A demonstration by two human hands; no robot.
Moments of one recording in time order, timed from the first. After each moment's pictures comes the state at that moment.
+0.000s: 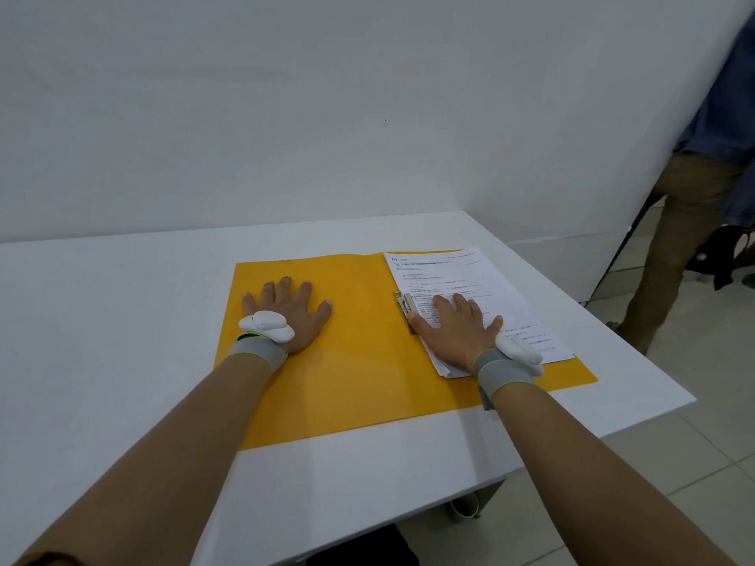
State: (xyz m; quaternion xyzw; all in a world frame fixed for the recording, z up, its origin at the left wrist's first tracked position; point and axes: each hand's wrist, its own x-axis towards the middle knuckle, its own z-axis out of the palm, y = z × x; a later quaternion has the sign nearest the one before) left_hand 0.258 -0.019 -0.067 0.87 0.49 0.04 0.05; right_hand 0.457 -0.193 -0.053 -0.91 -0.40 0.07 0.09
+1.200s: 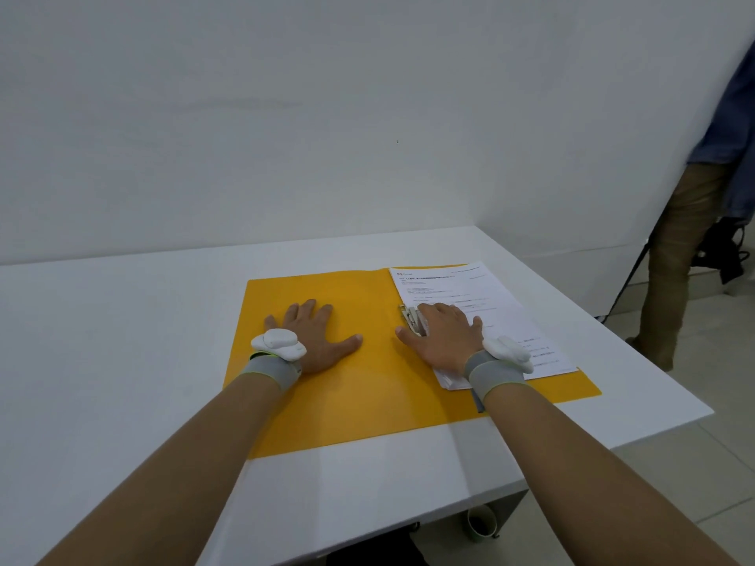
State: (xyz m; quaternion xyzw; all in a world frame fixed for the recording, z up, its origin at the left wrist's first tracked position) left_hand 0.244 -0.042 -0.054 0.88 0.46 0.01 0.07; right_hand 0.431 -0.178 -0.037 -0.87 -0.48 0.06 0.09
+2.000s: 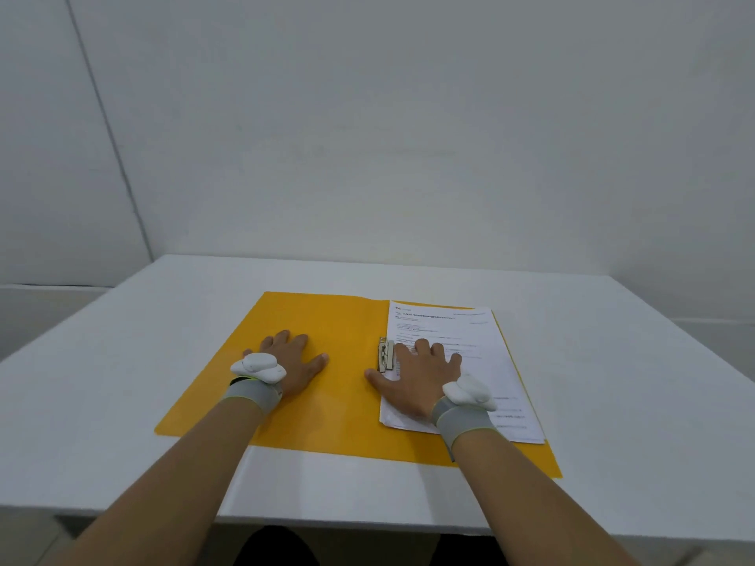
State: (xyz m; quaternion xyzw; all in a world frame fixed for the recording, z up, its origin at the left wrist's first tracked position) left_hand 0.003 -0.014 -0.058 0.77 0.63 0.03 0.09; right_hand 0.214 -0.113 -0.050 -0.79 -0.60 0.00 0.05
